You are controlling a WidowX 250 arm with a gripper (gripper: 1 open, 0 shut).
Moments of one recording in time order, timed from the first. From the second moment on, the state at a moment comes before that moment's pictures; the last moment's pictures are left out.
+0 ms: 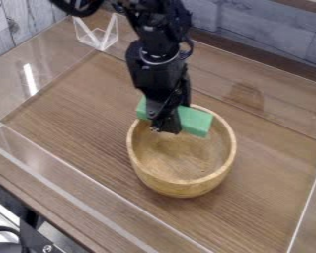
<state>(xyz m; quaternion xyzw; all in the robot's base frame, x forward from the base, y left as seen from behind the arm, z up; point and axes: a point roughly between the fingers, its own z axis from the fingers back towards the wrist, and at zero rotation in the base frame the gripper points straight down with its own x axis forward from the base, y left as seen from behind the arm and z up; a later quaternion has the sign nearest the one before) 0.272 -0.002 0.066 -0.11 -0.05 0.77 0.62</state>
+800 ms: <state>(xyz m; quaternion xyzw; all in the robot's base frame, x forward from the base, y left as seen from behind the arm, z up) 0.275 -0.015 0.045 -0.11 -0.08 0.77 0.62</state>
